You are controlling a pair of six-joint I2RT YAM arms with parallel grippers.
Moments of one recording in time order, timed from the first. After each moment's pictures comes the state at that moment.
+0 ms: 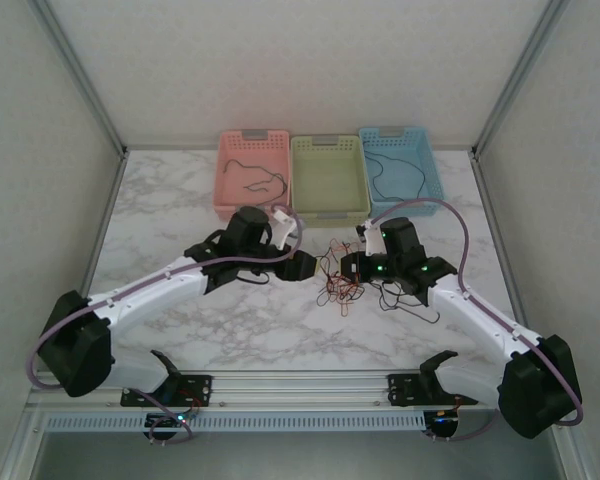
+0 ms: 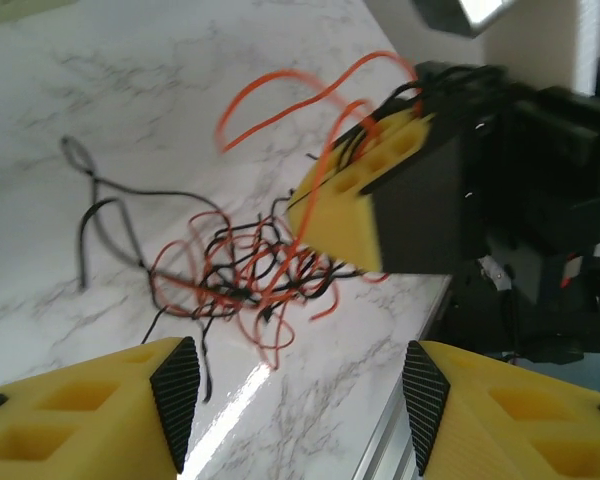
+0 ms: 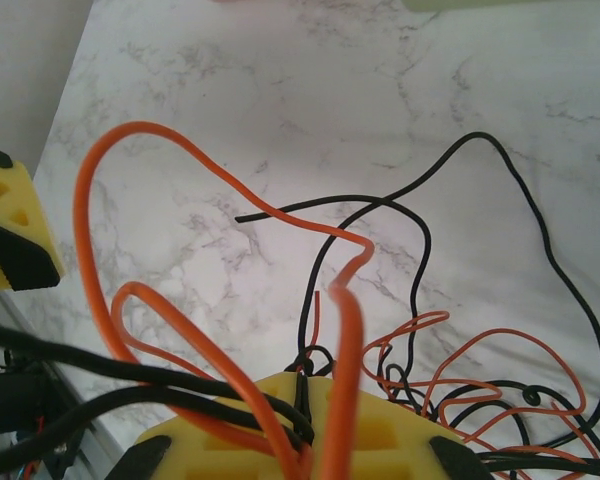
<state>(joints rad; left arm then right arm) -0.77 1.39 0.95 -0.16 0.50 -0.42 0.51 1.13 0.72 -0.36 -0.46 0.42</state>
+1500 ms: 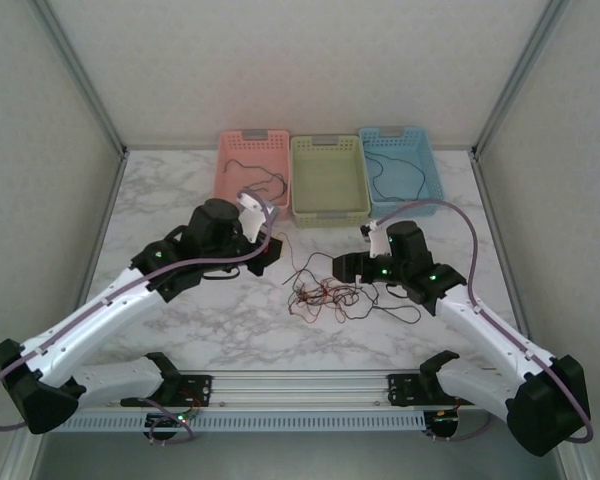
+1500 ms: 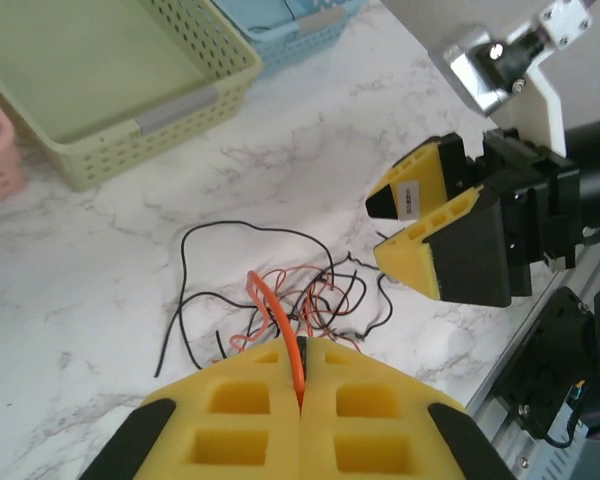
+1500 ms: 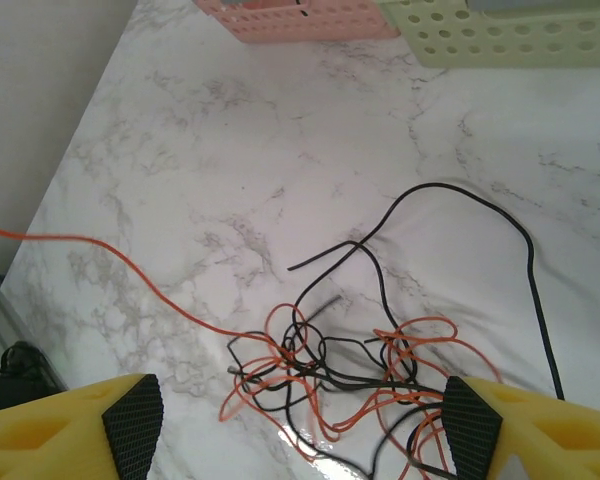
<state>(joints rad) -0.79 1.10 1.13 -0.60 0.15 -0.30 0.53 1.02 0.69 -0.35 -0.41 0.40</state>
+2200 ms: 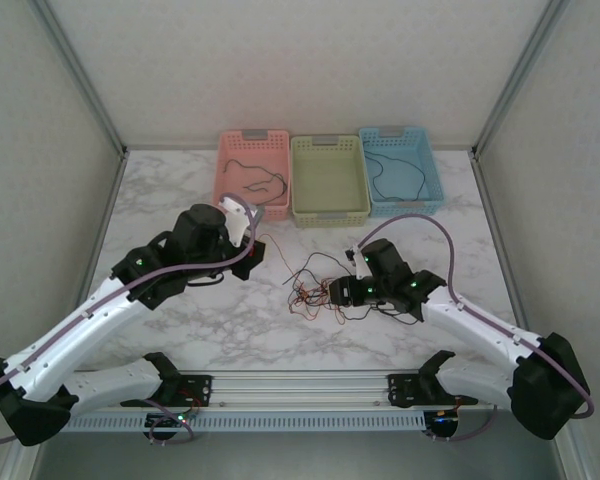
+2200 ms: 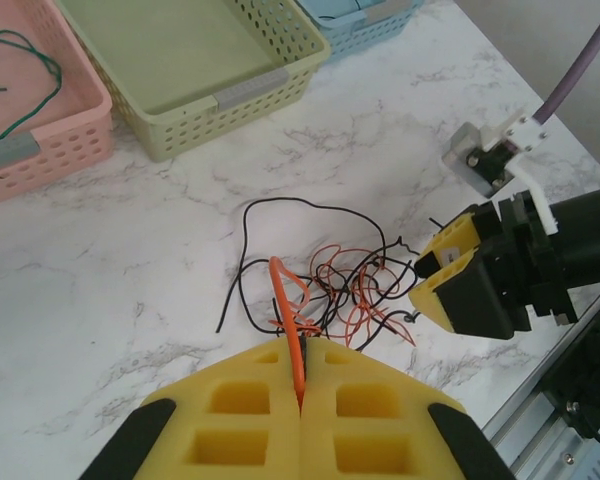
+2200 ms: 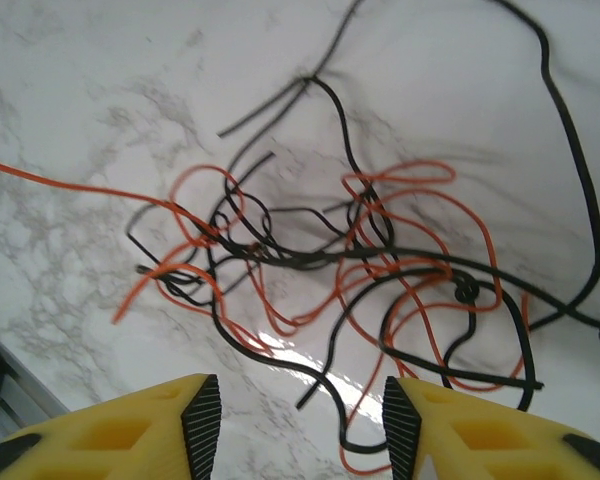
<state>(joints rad) -0.78 1.03 1.14 -0.72 0.05 -0.29 0.69 1.11 0.64 -0.45 -0.28 0.48</state>
